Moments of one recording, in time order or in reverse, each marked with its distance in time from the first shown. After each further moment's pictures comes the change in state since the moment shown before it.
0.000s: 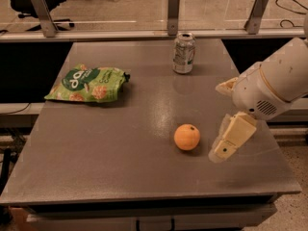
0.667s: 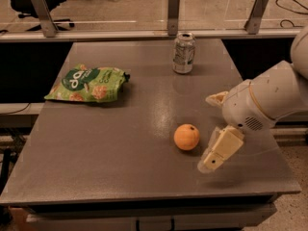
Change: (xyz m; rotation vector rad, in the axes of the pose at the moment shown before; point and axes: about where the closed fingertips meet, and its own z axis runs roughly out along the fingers) arm 0.001 0.013 0.033 -0.030 -0.075 0.005
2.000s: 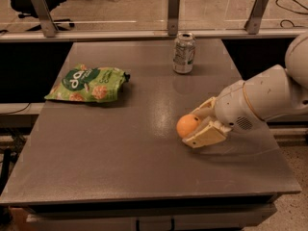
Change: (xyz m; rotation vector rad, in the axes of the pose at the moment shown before) arm -0.019 -0.005 0.015 0.008 -0.109 -0.009
